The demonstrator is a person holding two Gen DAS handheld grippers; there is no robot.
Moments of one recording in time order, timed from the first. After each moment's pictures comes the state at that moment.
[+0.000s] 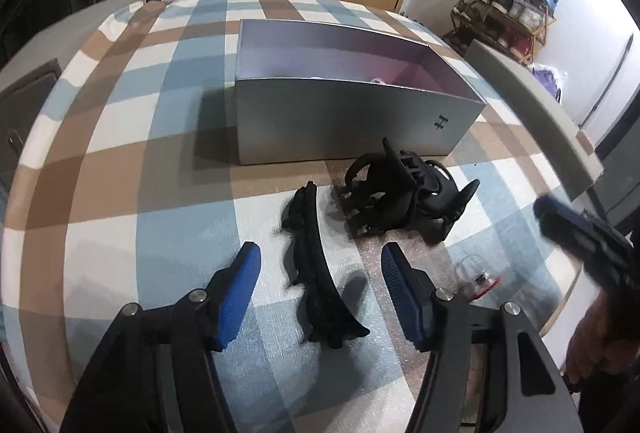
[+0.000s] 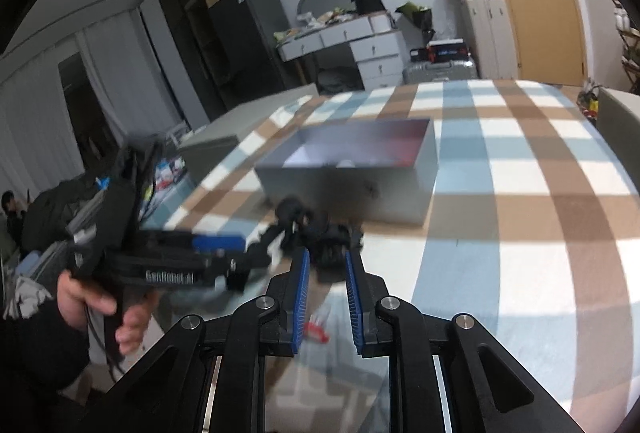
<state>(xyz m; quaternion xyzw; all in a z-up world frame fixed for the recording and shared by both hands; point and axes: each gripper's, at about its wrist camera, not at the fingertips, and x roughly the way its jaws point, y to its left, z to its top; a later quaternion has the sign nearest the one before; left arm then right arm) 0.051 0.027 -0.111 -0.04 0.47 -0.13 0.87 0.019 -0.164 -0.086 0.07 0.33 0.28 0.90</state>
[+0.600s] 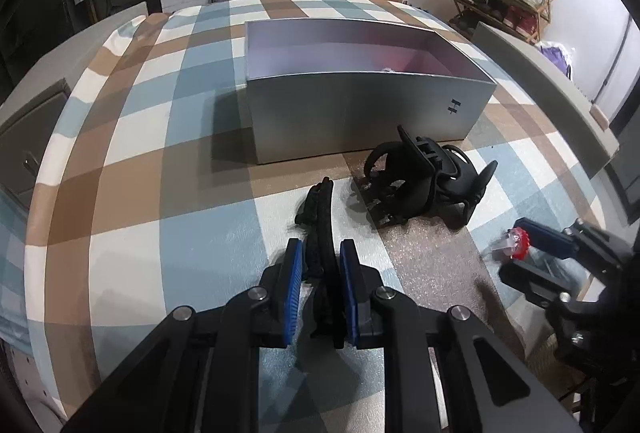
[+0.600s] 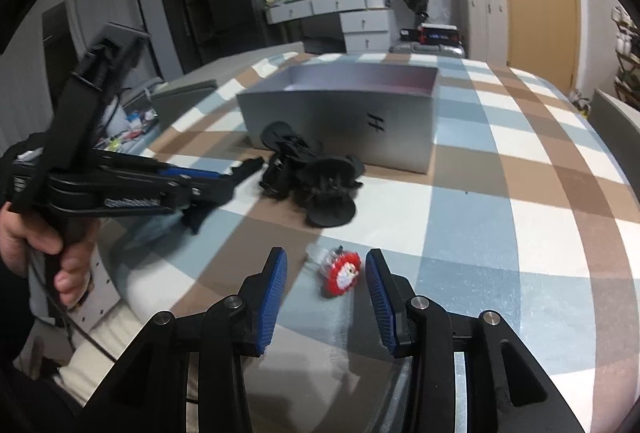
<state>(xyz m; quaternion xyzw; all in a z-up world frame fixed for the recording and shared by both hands) 0.046 0.032 -0.110 0.00 0.46 -0.12 0.88 0.015 -0.136 -0.123 -0.01 0.37 0.22 0.90</state>
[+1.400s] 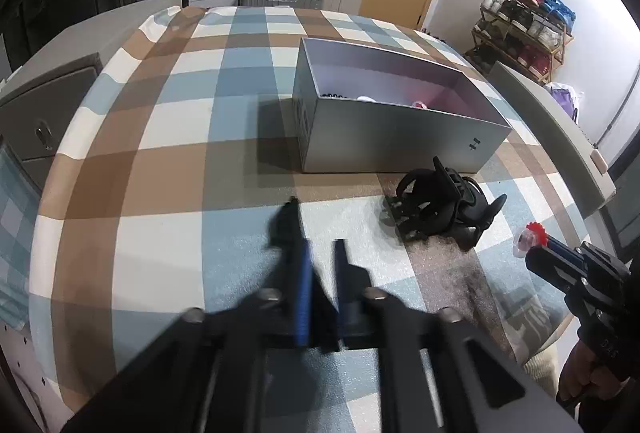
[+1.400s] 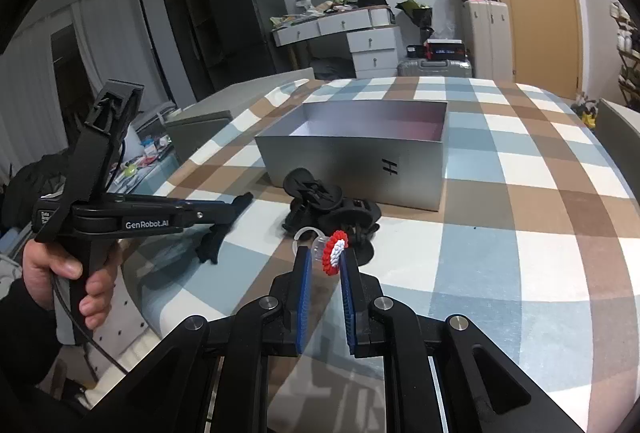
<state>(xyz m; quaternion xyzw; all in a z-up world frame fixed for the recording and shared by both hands) 0.042 0.057 -0.102 -0.05 0.45 -0.10 0.89 0.016 -0.134 -0.097 0.02 0.33 0.25 0.91</state>
